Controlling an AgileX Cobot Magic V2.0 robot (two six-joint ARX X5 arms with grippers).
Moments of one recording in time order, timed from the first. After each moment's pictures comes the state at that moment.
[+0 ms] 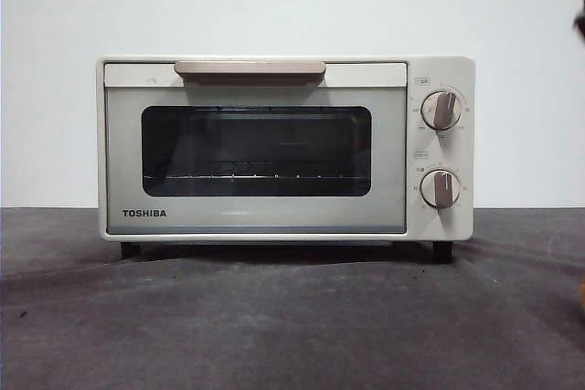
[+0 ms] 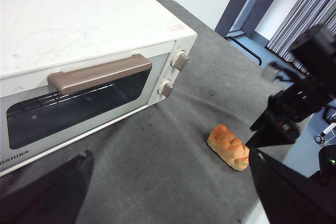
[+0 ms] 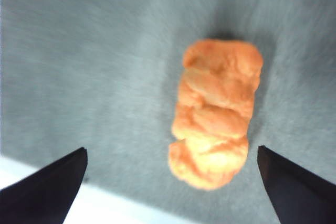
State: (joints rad) left arm -0.31 0.62 0.88 -0.62 0.59 -0.14; right arm 0.29 0.97 0.72 -0.99 -0.26 0.24
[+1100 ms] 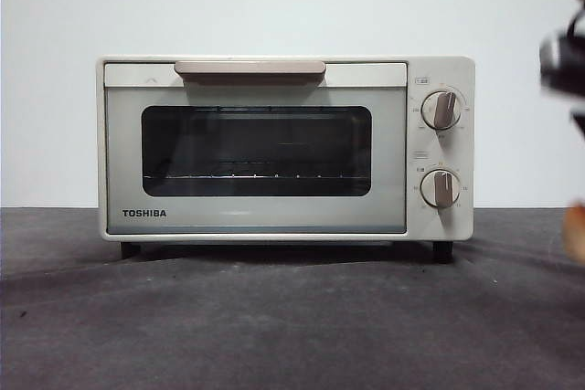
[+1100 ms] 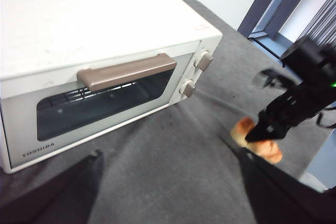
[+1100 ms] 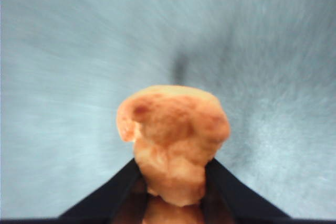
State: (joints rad) left arm -0.31 0.65 0.88 -0.62 0.50 -0.15; right arm 0.29 1.15 0.75 -0.85 -0.19 0.31
